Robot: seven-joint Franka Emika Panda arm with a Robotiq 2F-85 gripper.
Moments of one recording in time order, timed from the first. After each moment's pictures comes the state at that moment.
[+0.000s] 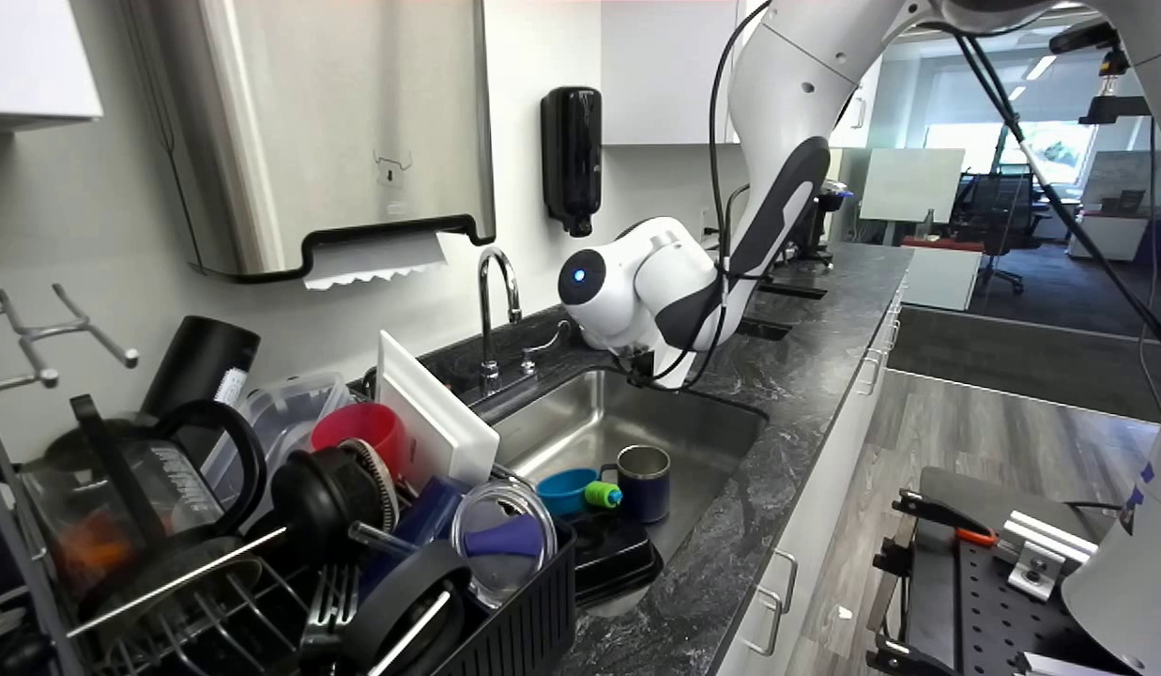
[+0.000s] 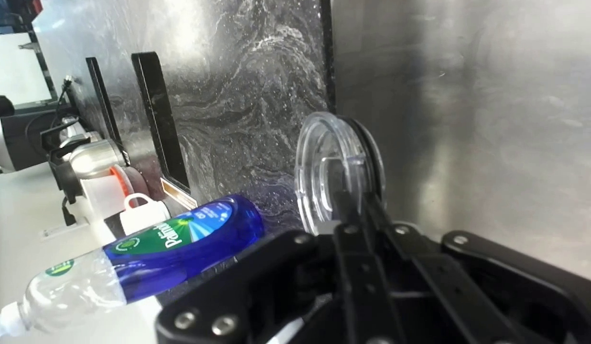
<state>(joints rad) 0.08 0.56 -0.07 -2.00 -1.16 2.18 0.98</state>
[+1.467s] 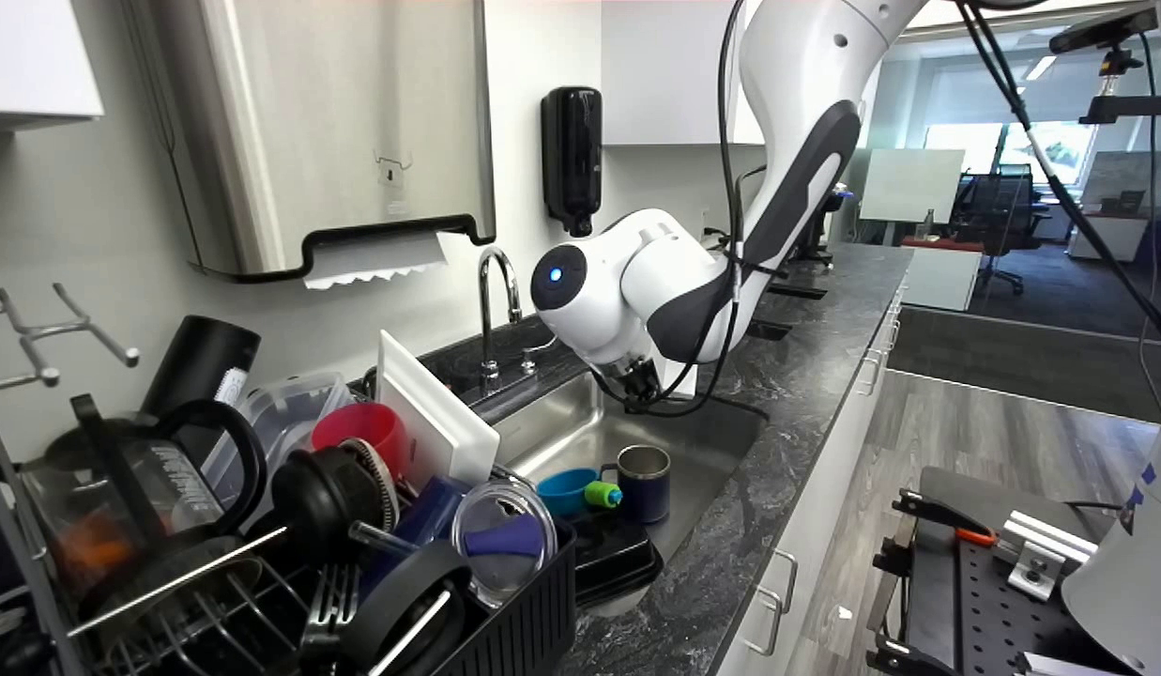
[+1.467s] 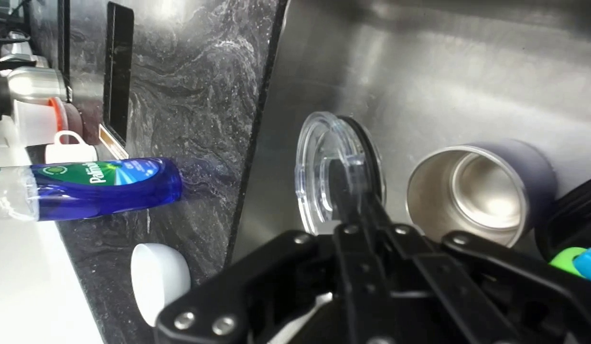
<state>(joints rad) 0.12 0.47 0.08 -2.09 -1.06 2.09 0.70</state>
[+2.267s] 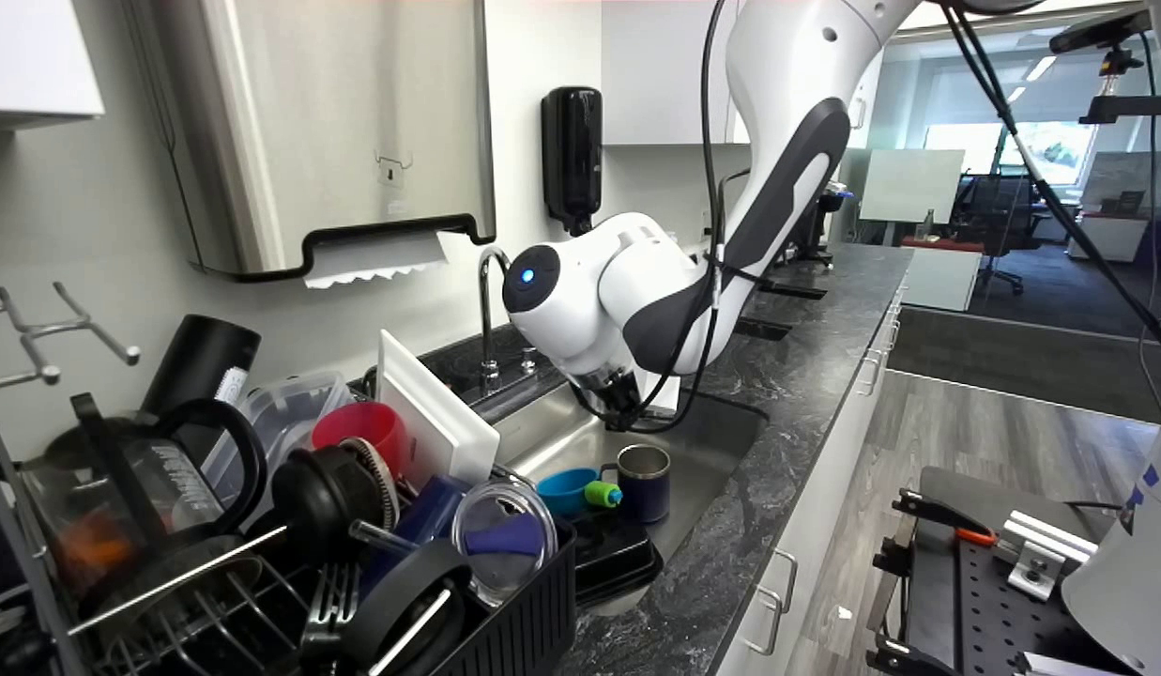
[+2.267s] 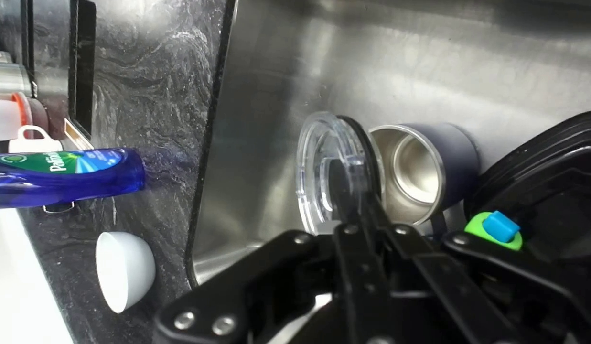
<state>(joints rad) 0.18 0.50 0.08 -2.04 -0.96 2.08 0.68</state>
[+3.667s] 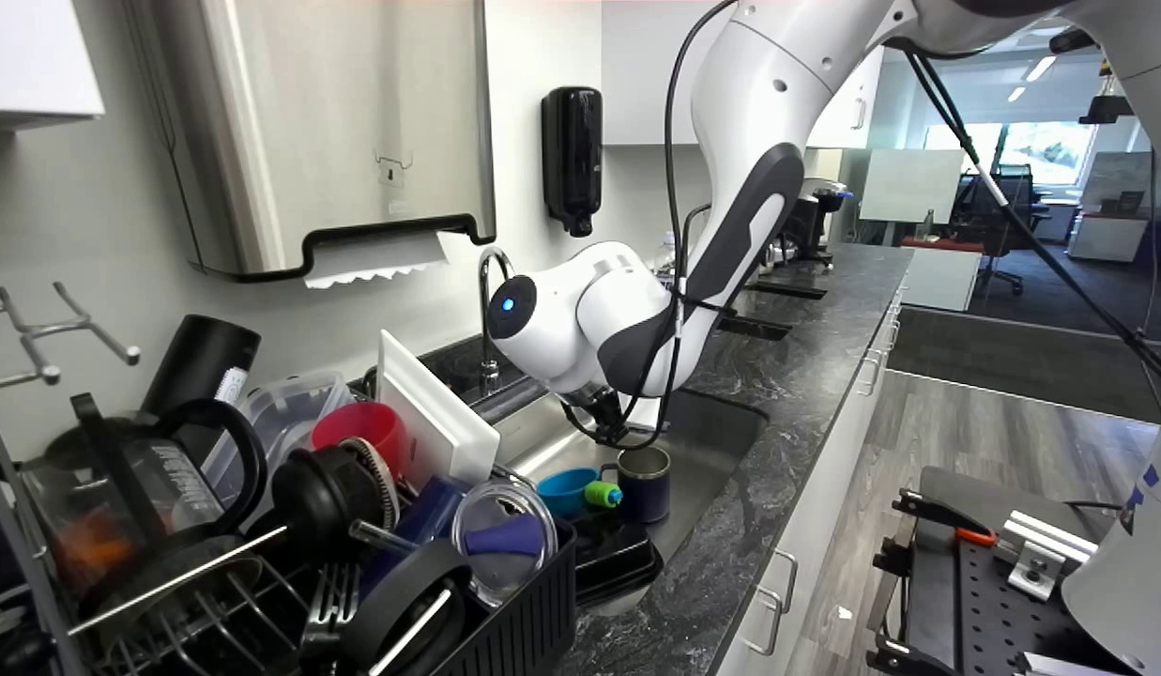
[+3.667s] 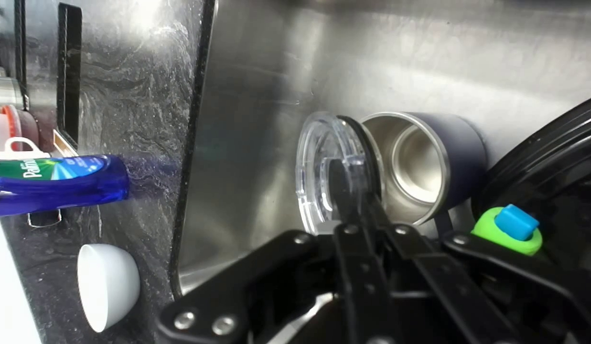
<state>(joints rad) 0.19 0.63 0.06 -1.93 -0.94 2.06 0.68</state>
